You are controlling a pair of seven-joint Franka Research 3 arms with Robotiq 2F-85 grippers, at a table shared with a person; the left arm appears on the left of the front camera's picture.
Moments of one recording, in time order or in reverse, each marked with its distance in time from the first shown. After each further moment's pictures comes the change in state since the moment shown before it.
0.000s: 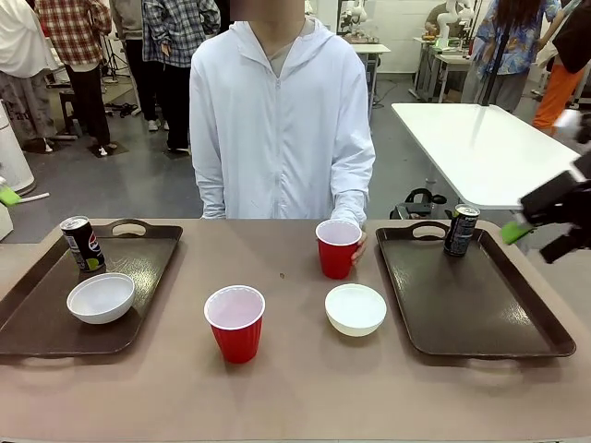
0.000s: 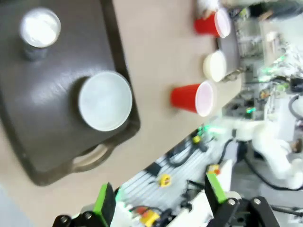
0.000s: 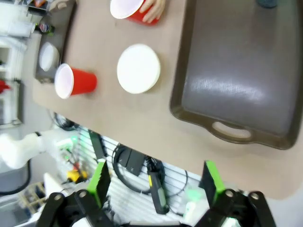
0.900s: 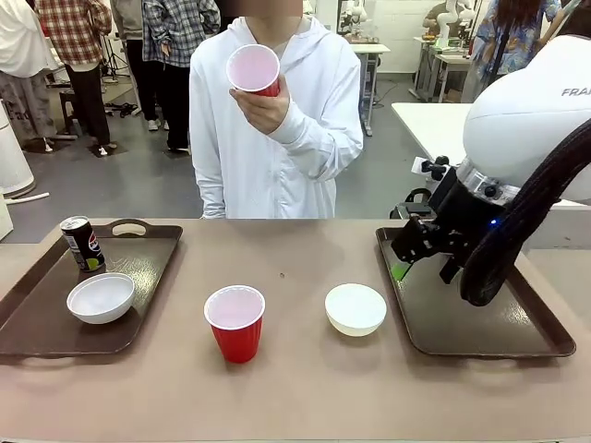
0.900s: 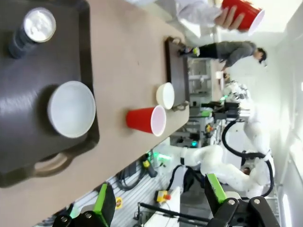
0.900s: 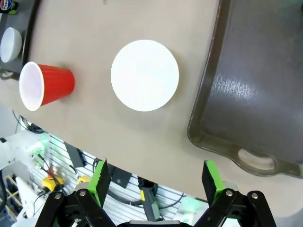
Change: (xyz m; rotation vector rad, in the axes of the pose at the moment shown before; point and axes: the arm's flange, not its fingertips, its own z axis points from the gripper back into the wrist) left arm -0.039 0.026 0.007 -0.269 -0.136 0.130; right arm 0.037 0.072 -0.112 -0.169 0.101 0.062
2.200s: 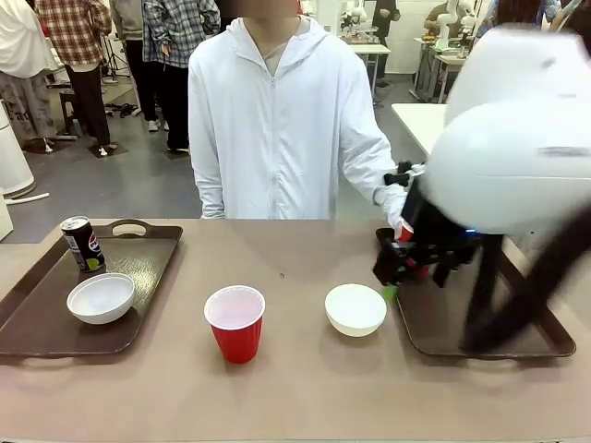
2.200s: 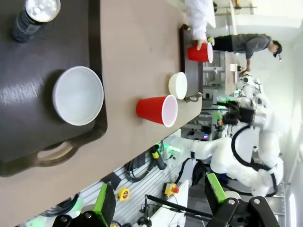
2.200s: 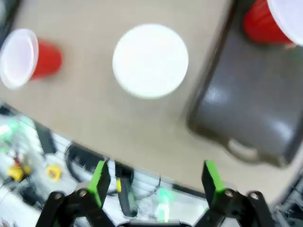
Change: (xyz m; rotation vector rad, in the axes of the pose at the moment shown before) left arm -0.006 -0.005 -0.013 0.069 0.034 0.012; right arm -0.045 0.068 0.010 -0.213 0.019 0.184
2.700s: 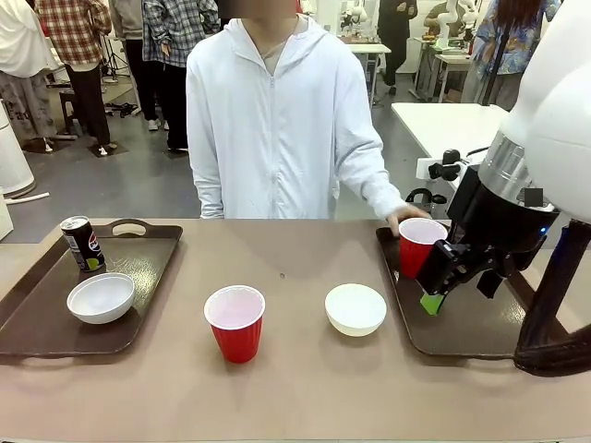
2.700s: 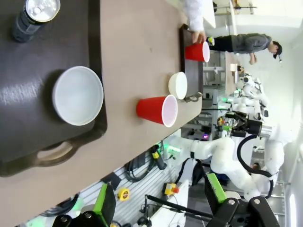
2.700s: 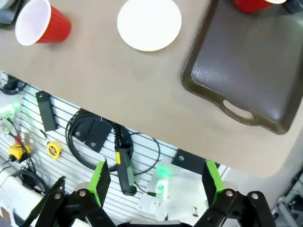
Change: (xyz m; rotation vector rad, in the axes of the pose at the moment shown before) left arm 0.000 0.000 0.000 0.000 0.000 0.000; right arm -0.037 -0.017 0.030 0.012 0.031 -0.025
